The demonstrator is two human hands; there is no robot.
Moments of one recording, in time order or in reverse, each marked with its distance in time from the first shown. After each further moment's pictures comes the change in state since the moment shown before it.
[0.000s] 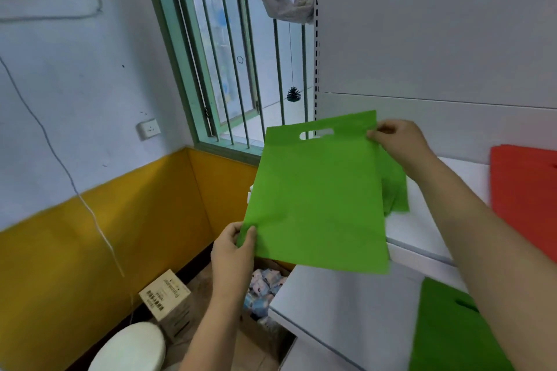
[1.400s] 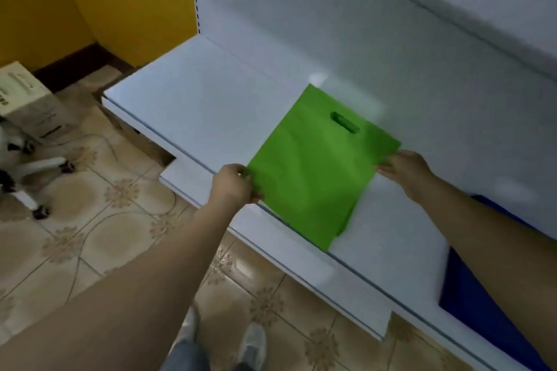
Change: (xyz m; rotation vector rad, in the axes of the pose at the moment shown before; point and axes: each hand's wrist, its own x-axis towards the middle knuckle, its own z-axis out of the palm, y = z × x) left_hand -0.222 -0.256 0.332 0.140 -0.401 -0.663; right_hand -0.228 0.465 -0.211 -0.108 -0.095 0.950
